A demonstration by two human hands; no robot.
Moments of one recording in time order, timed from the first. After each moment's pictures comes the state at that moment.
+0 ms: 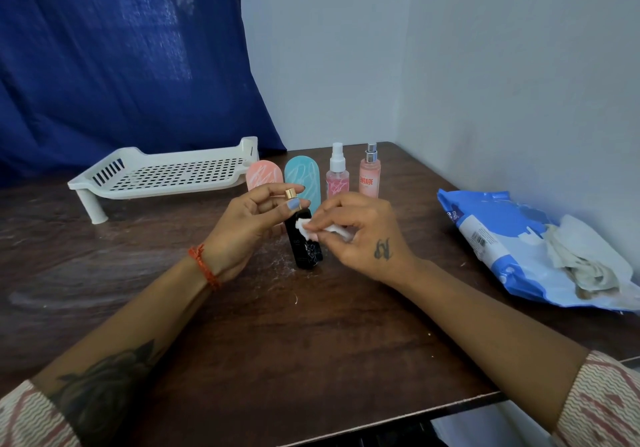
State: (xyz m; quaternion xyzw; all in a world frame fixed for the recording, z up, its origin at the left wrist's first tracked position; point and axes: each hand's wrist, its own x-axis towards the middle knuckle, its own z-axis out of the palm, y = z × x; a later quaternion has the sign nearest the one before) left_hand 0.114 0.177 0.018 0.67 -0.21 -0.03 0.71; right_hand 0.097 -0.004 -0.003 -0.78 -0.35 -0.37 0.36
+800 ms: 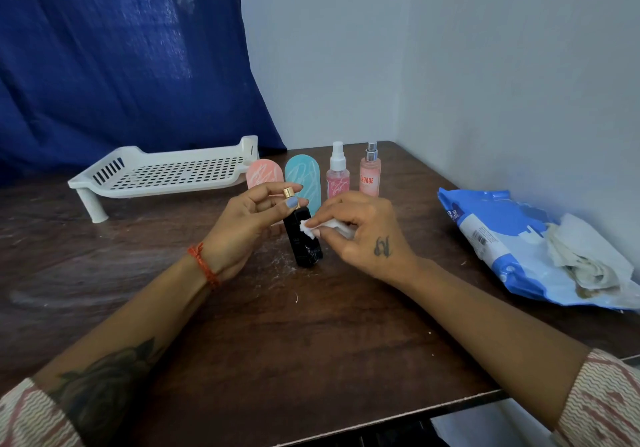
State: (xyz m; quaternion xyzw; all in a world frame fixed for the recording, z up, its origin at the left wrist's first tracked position) left_hand 0.117 0.180 0.017 0.68 -0.19 -0.03 0.71; right_hand 0.095 -0.004 -0.001 -0.81 -0.32 -0.36 0.34
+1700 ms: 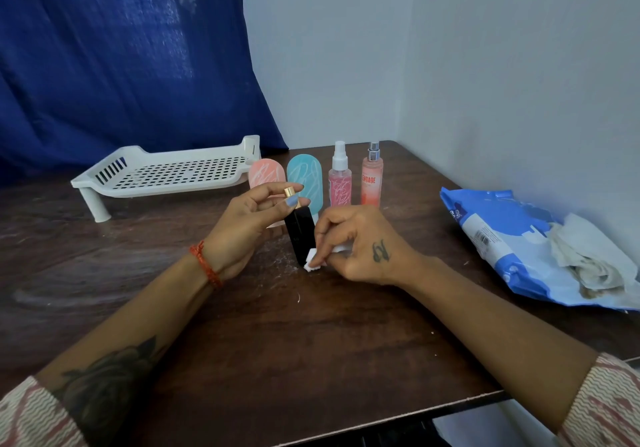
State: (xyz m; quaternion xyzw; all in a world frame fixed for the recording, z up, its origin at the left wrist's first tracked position) left_hand 0.116 0.180 0.017 0.67 -0.18 -0.04 0.72; right_hand 0.090 -0.007 0.003 -0.84 -0.40 -0.20 0.31
